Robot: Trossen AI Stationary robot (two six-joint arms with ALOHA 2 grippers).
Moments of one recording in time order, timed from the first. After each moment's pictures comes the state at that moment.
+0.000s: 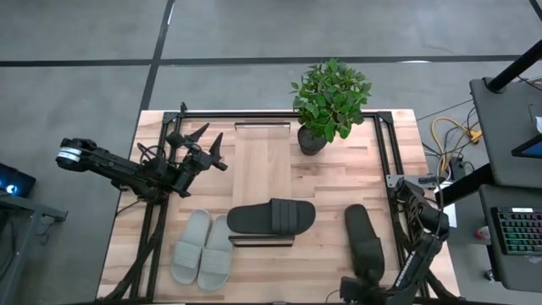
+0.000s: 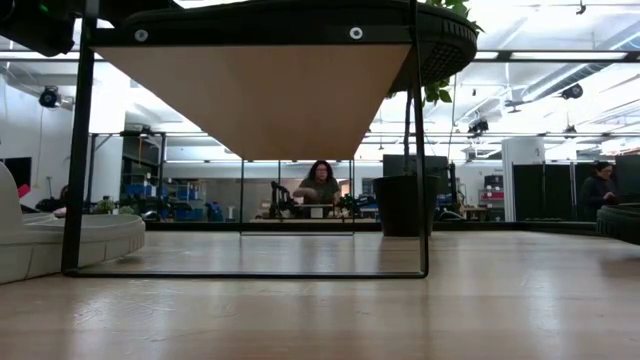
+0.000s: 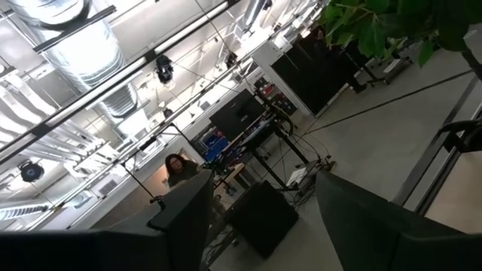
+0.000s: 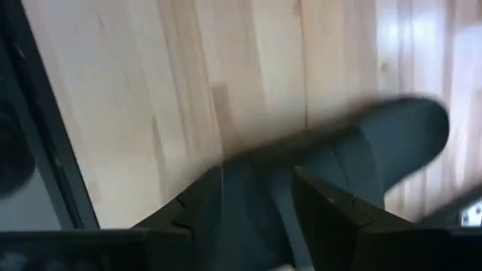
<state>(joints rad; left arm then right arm) -0.19 1.03 0.41 1.24 -1.15 1.26 1.06 2.16 1.87 -1.57 0.24 1.22</state>
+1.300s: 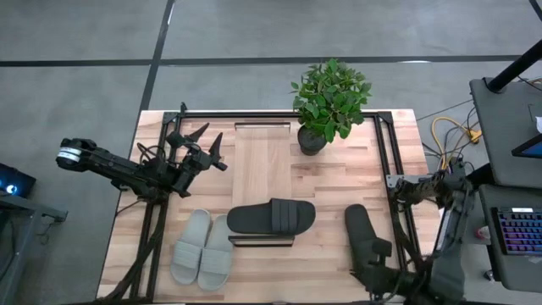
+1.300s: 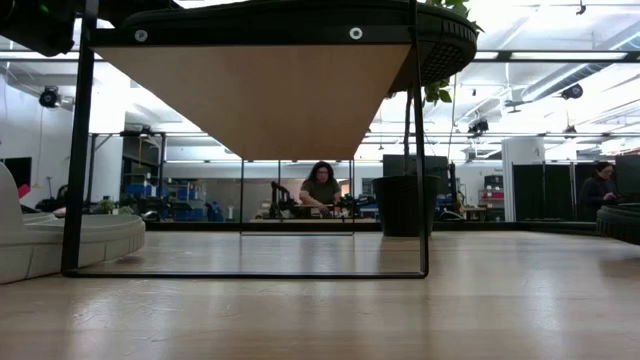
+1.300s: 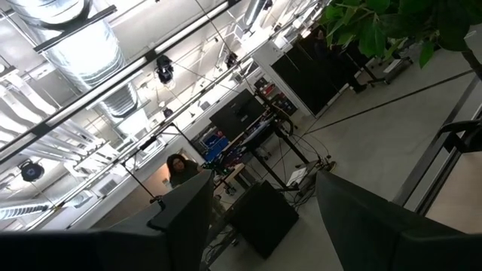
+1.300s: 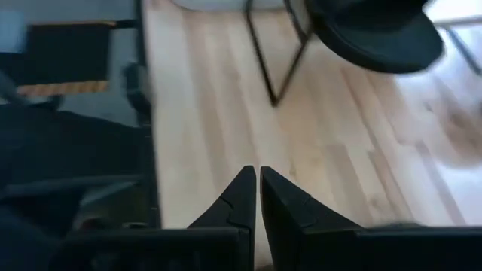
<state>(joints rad) -0.19 1.03 0.41 1.24 -1.15 1.26 1.11 1.77 1.76 -1.34 0.70 1.19</state>
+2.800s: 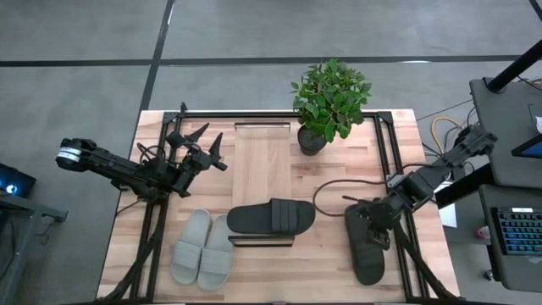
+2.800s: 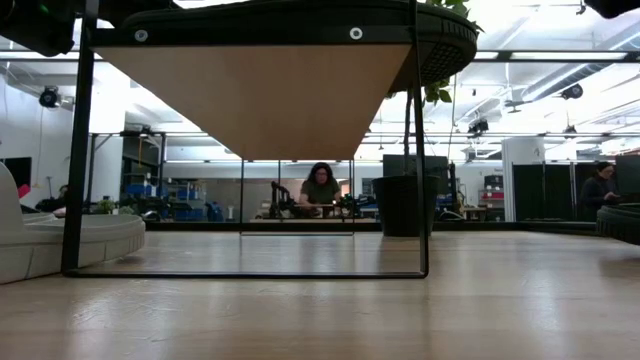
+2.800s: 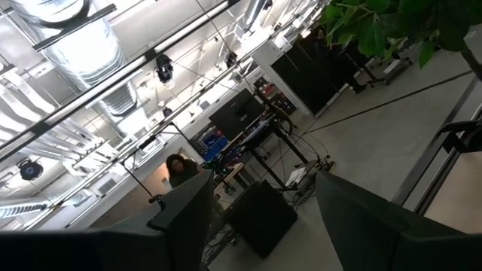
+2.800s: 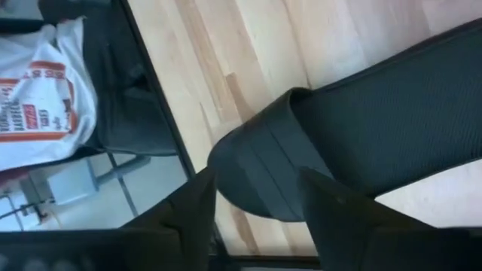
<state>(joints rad) -0.19 1.03 0.41 1.24 -1.15 1.25 0.61 1.01 0.83 -0.87 -0.25 1.09</state>
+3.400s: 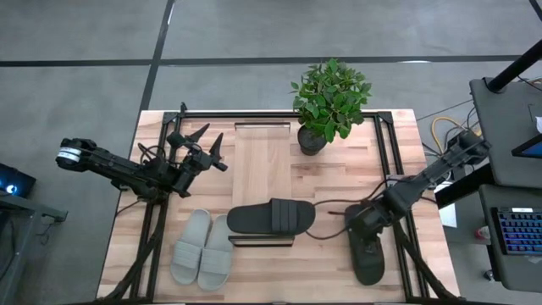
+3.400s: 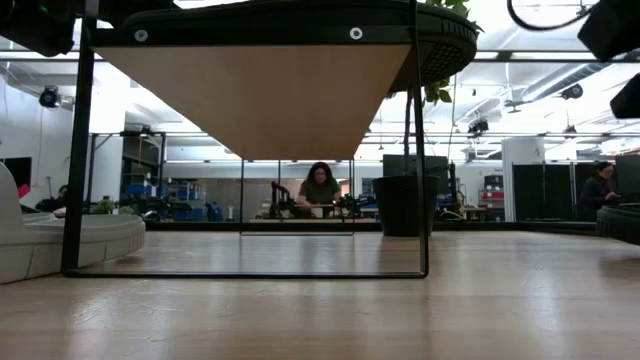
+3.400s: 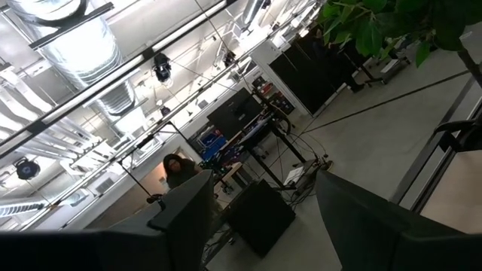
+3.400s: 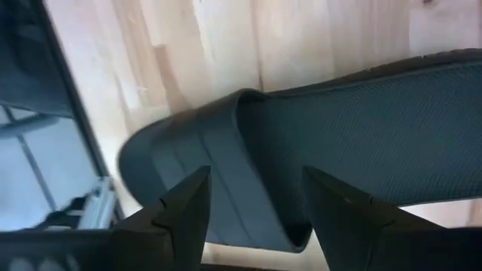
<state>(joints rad) -0.19 1.03 0.41 1.22 -1.15 1.24 0.59 1.26 0.83 -0.89 -0.24 0.81</state>
